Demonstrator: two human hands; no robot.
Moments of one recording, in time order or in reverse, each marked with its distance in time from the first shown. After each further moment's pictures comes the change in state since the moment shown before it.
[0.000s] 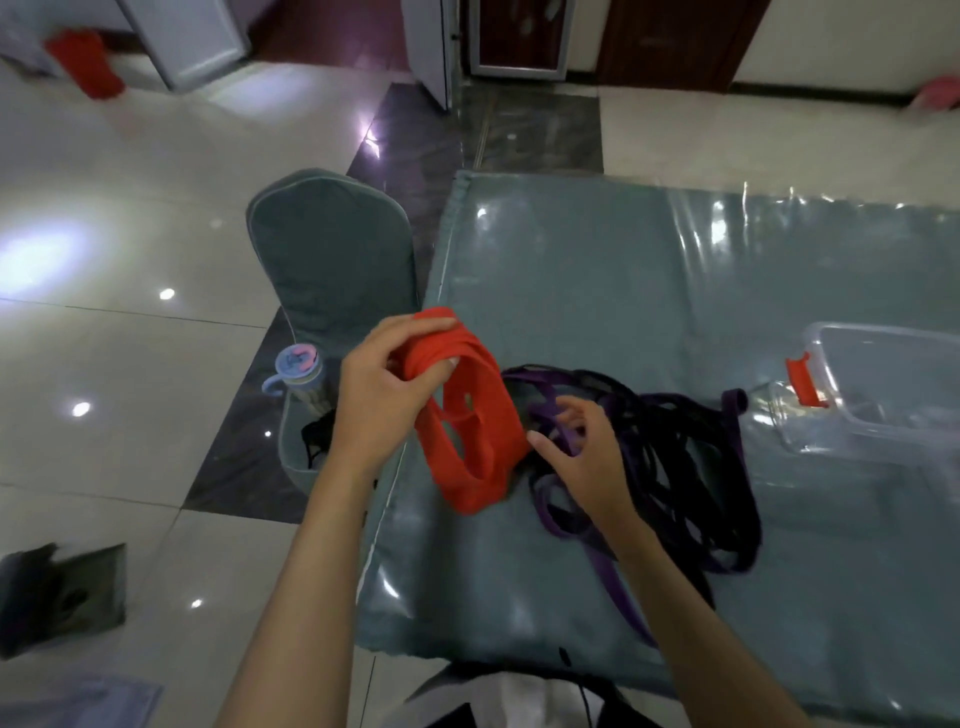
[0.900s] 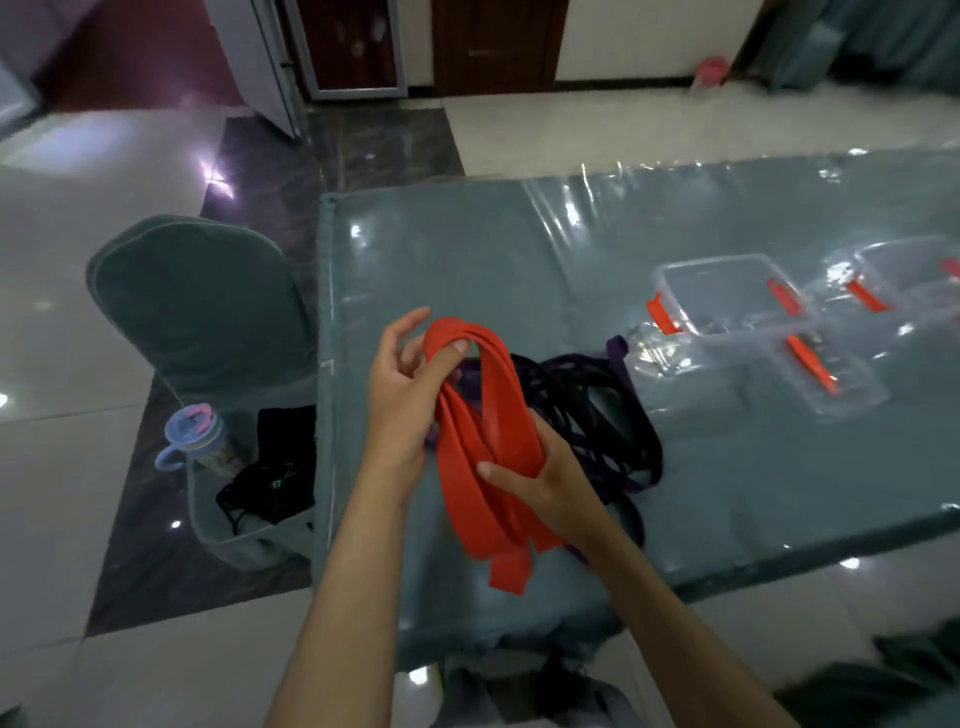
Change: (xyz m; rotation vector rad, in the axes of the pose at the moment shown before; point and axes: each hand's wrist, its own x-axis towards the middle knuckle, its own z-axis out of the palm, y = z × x) left_hand -0.021 0.036 0.092 -0.628 -0.157 -0.347; right_hand -0.087 -0.063 -0.047 0.332 -0.026 0.109
